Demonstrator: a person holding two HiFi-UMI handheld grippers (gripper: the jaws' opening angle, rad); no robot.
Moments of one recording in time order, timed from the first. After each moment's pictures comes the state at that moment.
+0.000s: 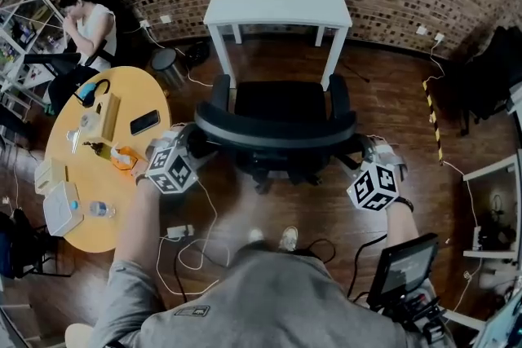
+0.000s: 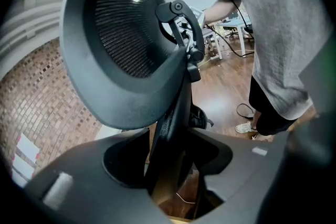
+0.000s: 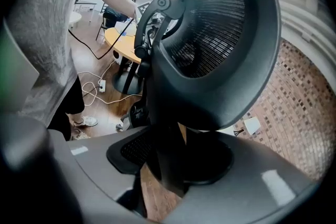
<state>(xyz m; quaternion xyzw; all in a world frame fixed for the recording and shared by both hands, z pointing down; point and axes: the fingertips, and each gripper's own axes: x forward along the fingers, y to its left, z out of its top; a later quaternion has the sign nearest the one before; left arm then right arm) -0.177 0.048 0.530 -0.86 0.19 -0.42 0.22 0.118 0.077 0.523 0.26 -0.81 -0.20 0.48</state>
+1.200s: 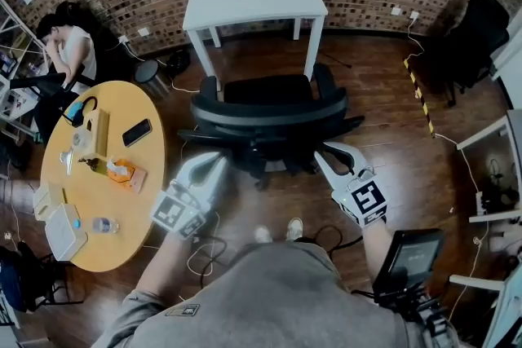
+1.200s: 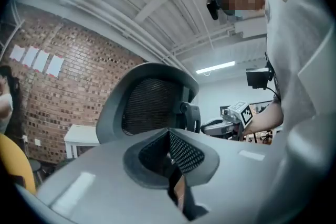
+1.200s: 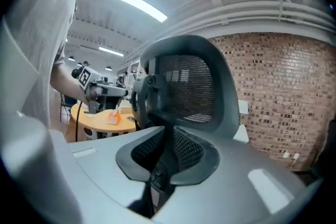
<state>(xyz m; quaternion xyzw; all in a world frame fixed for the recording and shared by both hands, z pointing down) -0.139 0.134 0.421 -0.94 0.32 0.03 -0.04 0.056 0.143 0.456 0.43 -0.89 -0.02 0.14</state>
